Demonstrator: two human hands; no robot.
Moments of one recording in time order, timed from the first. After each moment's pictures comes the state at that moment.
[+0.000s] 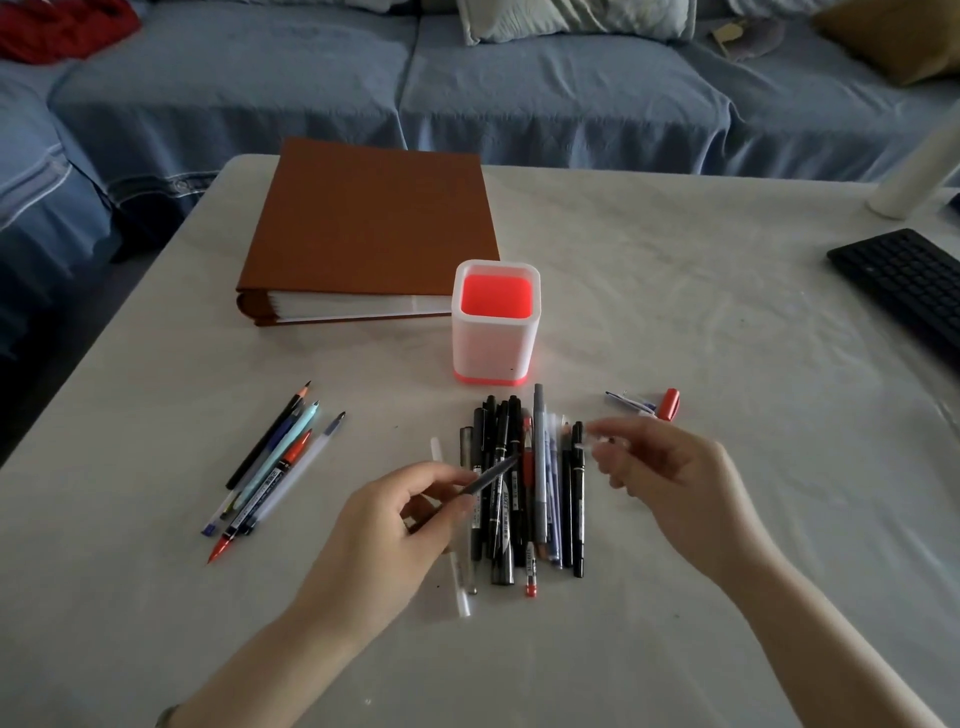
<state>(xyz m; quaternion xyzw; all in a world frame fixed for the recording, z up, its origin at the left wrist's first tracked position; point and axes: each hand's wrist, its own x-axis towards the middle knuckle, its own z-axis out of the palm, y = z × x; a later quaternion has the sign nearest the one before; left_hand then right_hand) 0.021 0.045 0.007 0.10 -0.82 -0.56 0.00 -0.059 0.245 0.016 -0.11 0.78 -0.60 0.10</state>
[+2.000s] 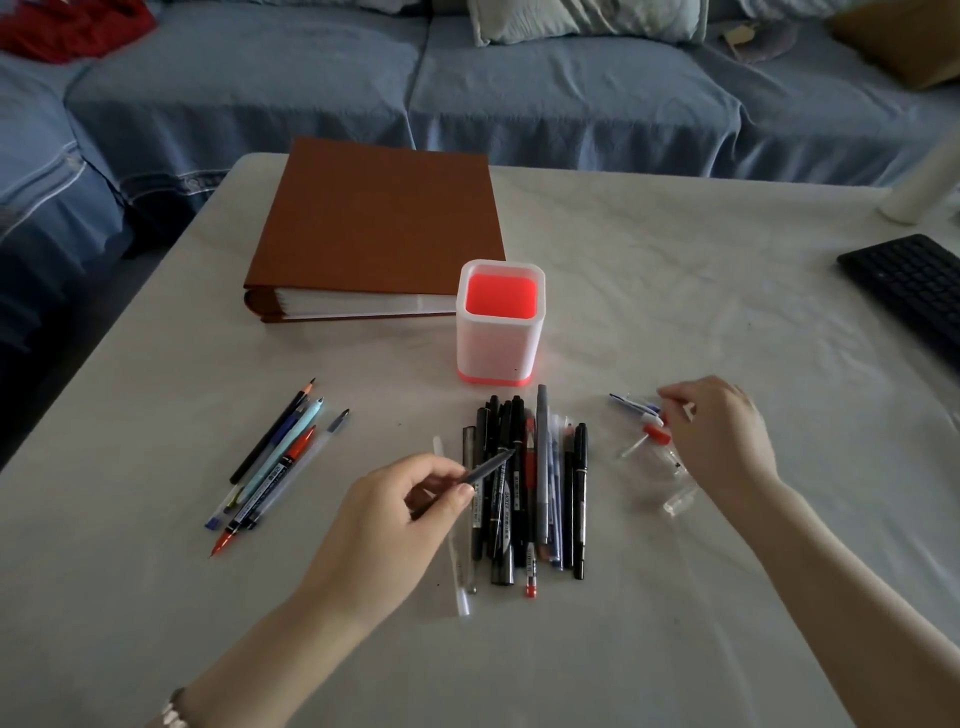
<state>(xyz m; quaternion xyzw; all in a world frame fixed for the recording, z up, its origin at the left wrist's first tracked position) 0.016 0.043 0.000 0.12 -0.85 -0.52 0.02 -0.137 0.284 -0.034 -0.03 0.97 -0.22 -0.04</state>
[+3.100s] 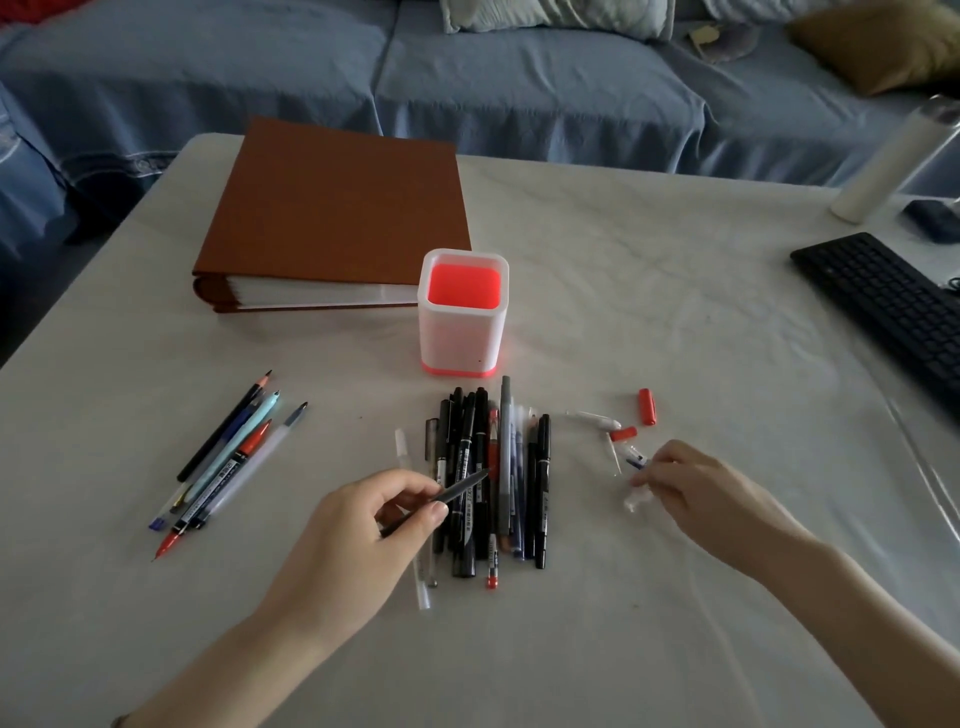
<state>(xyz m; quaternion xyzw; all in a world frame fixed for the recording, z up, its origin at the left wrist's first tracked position) 0.023 0.054 -0.001 0.12 -0.85 -0.52 -0.02 -0.089 0.335 -0.032 -0.18 0.97 -0.12 0.15</state>
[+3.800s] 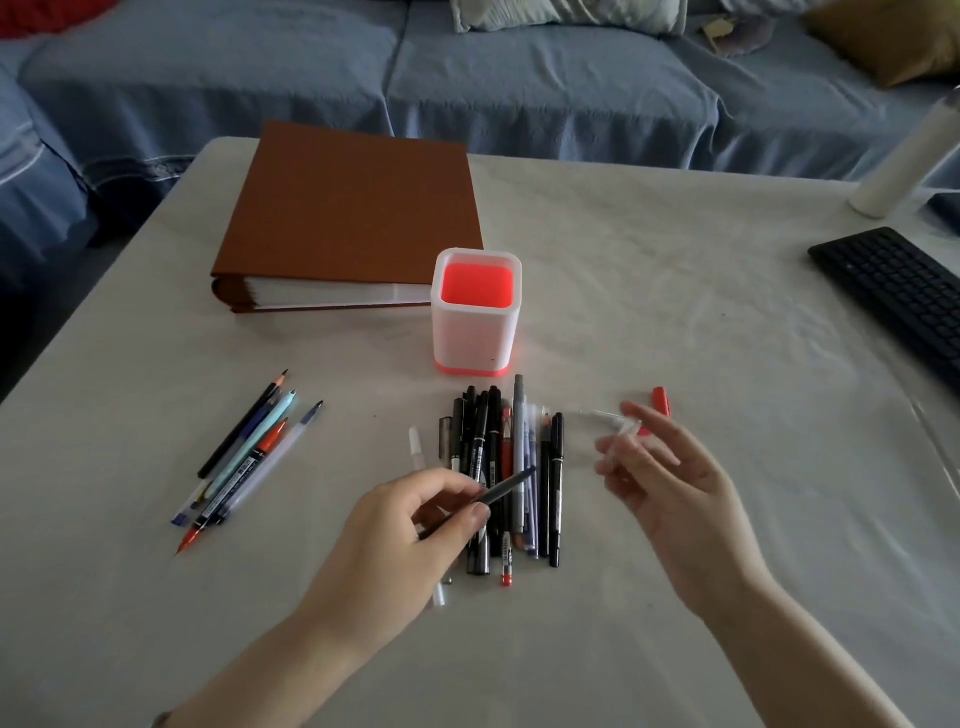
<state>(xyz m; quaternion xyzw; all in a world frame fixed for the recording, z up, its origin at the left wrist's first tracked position) 0.025 0.069 0.011 0.10 -0.82 -0.57 -0.03 -0.048 0.264 -0.005 0.03 0.60 -0.79 0.13</state>
